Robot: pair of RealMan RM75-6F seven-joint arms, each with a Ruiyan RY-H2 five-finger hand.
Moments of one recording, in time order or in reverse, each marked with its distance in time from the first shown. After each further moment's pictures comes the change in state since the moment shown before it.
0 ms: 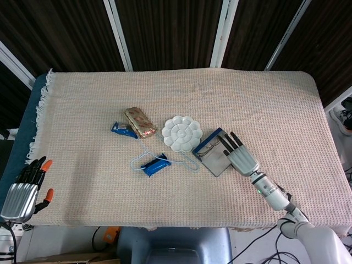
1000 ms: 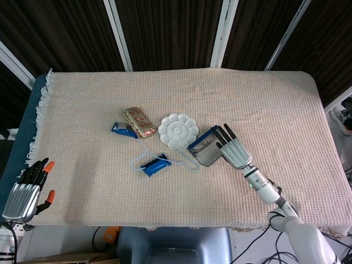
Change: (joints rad) left arm -0.004 0.014 0.009 -0.015 0.000 -0.026 -0.002; right arm 0.067 -0.097 0.044 0.128 0.024 0.030 0.045
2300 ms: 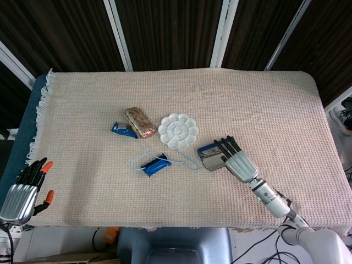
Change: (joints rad) left arm 0.008 0.009 0.005 0.018 0.039 0.035 -0.055; right arm -0.110 0.119 -0.075 -0.209 -0.045 0.124 -0.066
